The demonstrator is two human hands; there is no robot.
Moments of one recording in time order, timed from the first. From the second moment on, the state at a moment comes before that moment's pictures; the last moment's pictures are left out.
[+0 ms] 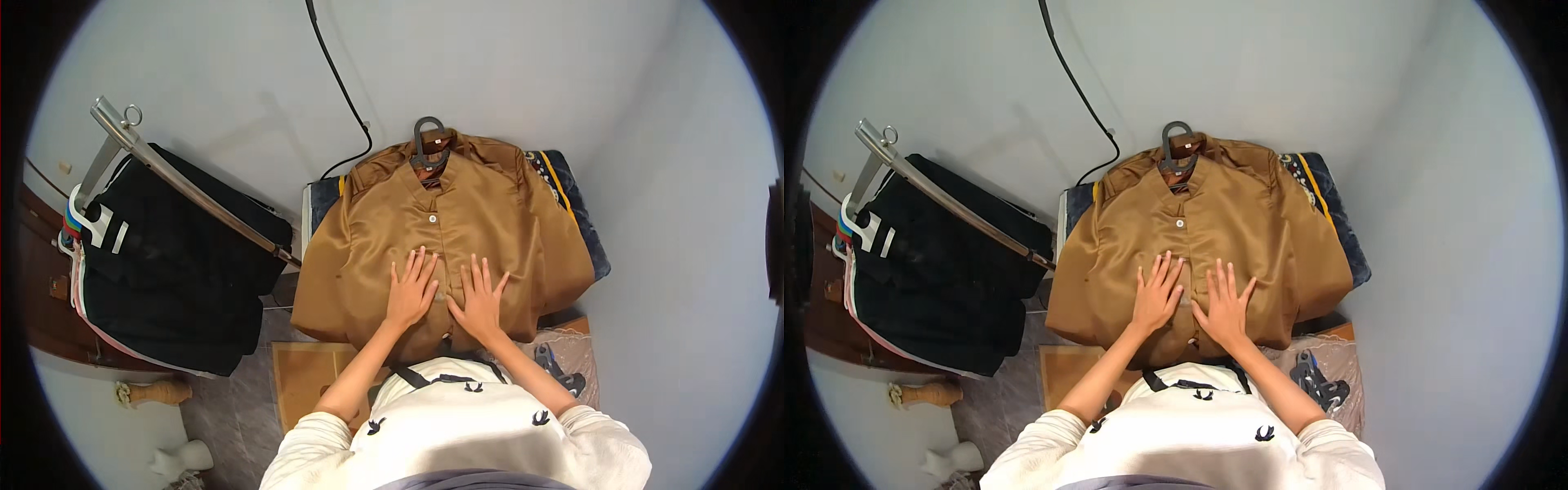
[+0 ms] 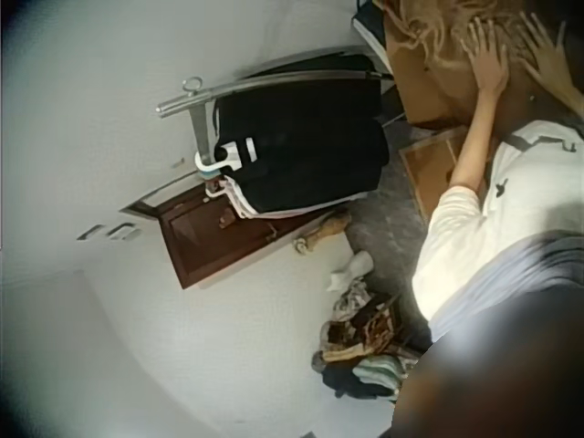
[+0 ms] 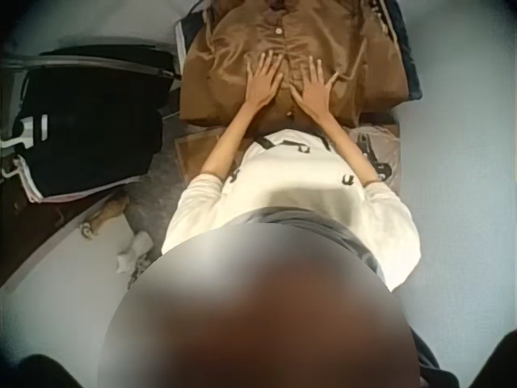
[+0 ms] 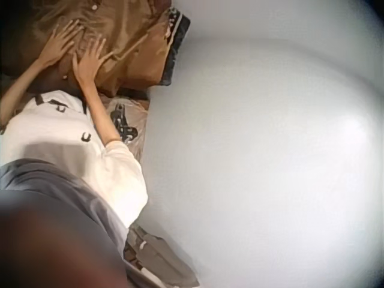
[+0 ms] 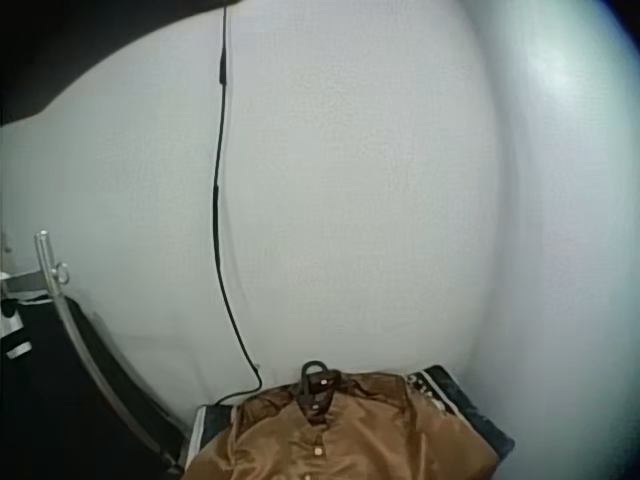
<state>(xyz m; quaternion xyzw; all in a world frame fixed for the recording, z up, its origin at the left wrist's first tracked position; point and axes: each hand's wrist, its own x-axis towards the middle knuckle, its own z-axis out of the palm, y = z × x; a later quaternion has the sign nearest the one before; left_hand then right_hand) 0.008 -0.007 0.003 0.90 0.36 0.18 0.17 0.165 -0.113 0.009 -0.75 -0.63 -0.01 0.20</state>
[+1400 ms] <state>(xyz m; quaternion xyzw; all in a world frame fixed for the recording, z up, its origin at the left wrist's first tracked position) 0.066 0.078 -0.028 0.86 0.47 0.19 0.08 0.223 0.014 -0.022 -0.76 -0.62 -0.05 0.18</state>
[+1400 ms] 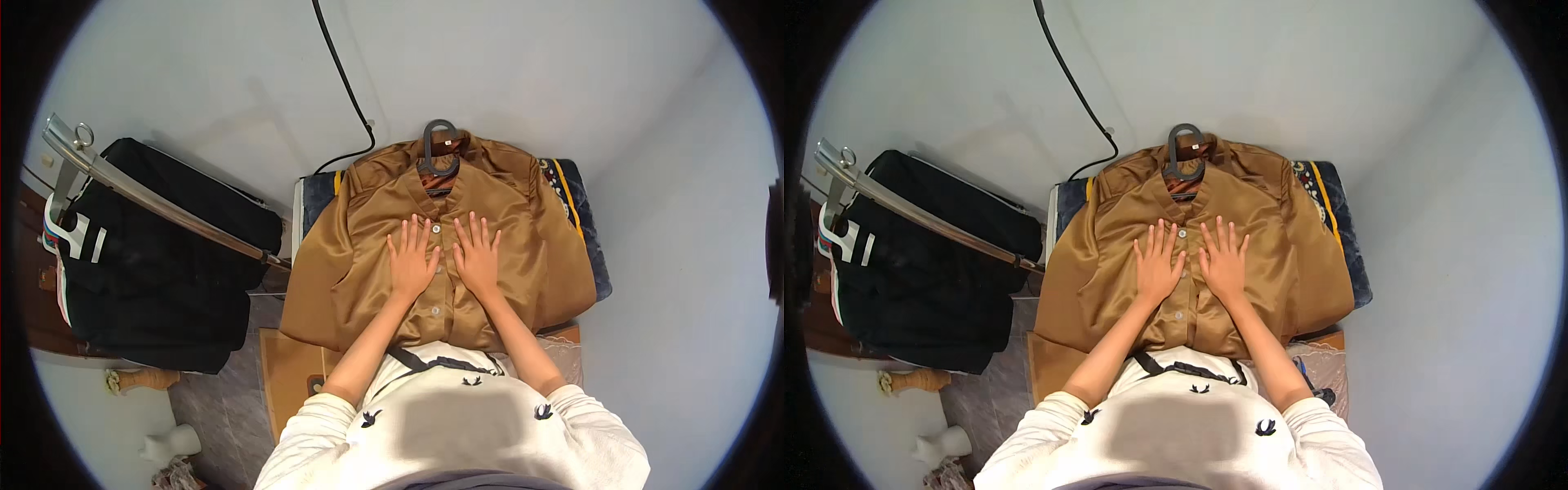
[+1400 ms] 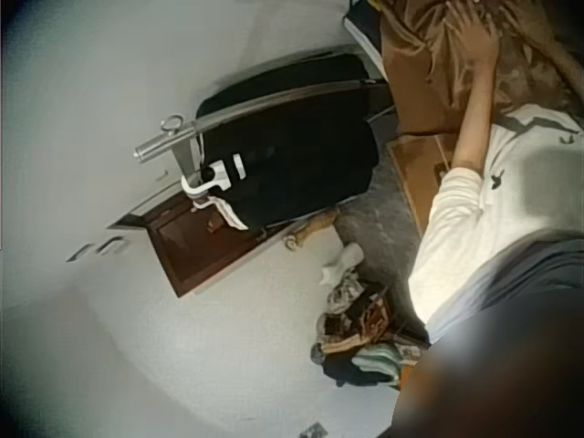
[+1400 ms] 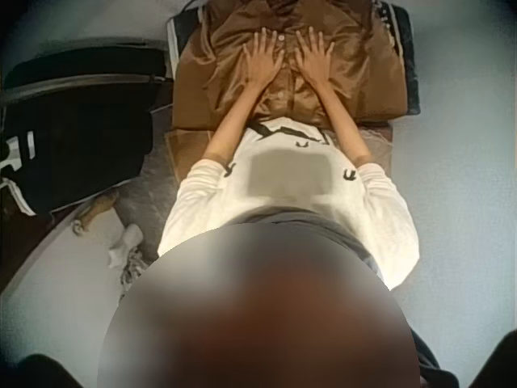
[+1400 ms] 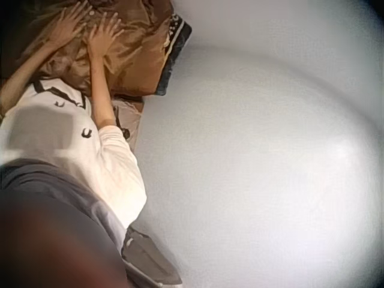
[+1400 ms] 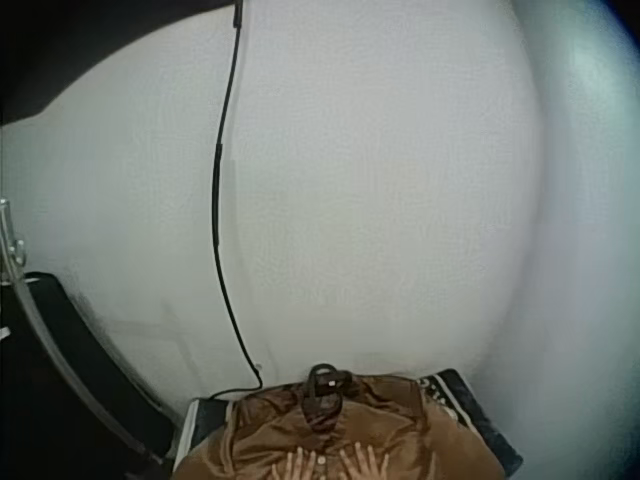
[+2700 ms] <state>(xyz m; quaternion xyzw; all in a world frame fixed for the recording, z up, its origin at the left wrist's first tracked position) 0.060 0.079 -0.024 0.86 0.46 0.22 0.11 0.208 0.049 0.004 -0.77 -0.54 -0.03 0.34</state>
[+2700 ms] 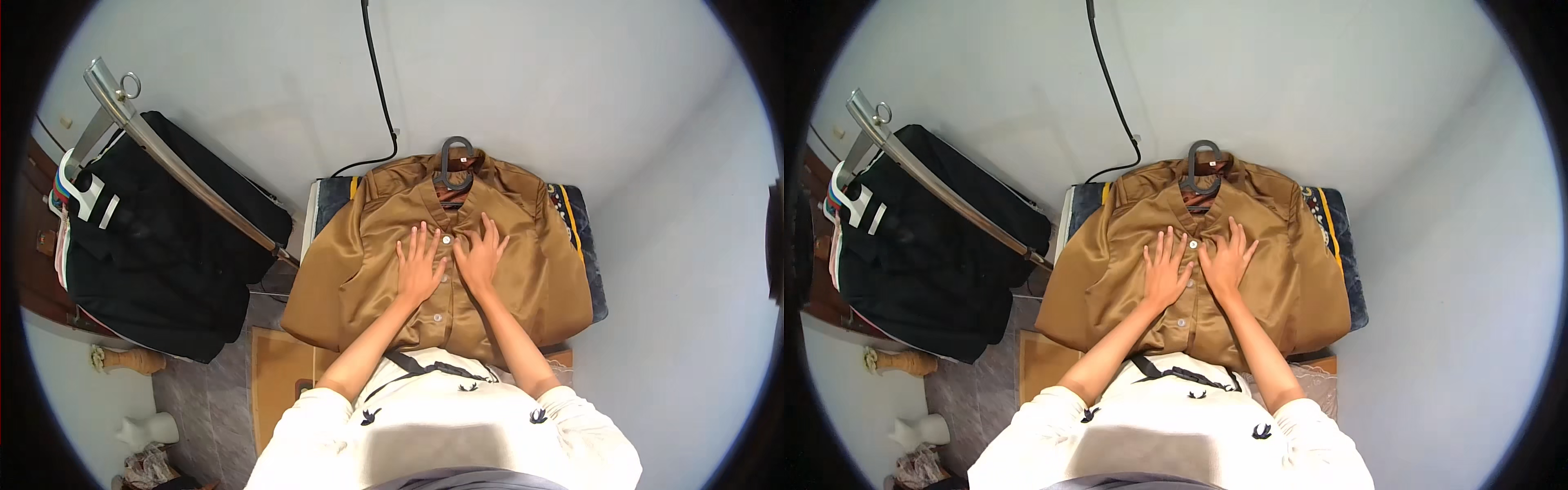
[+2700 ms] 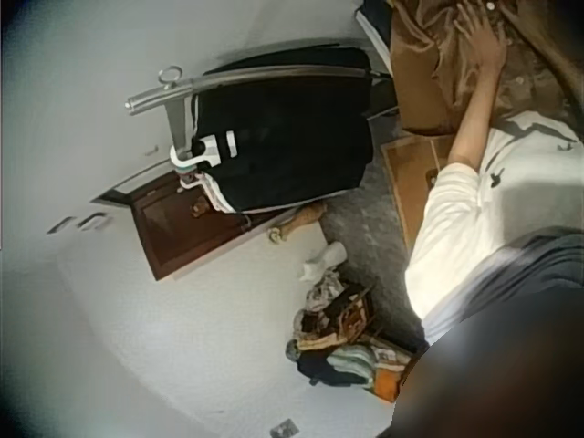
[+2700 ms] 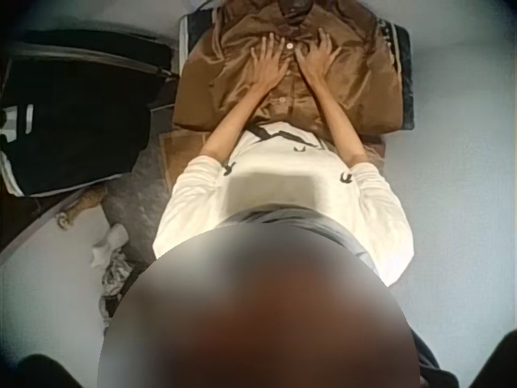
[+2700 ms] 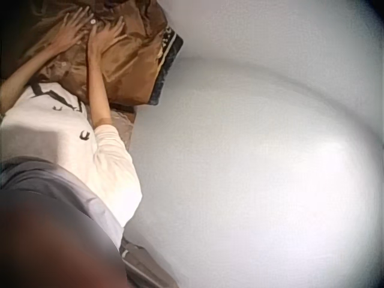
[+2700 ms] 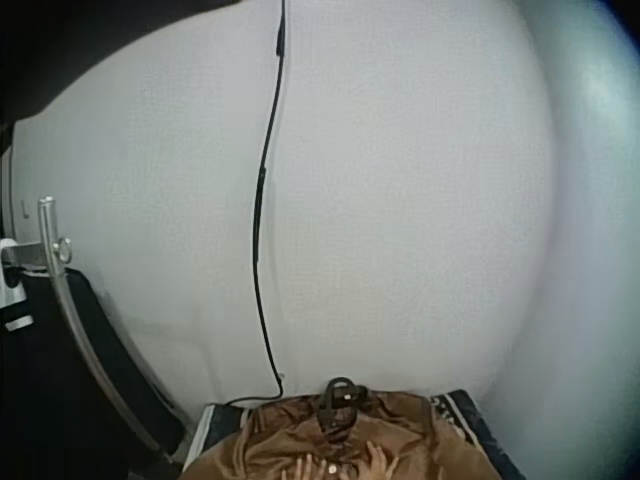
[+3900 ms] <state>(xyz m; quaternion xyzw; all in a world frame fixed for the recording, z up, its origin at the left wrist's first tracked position) 0.095 0.101 0.005 0.73 0.49 0.38 0.29 0.227 0.040 0.030 -0.75 -0.59 -0.04 0.29</state>
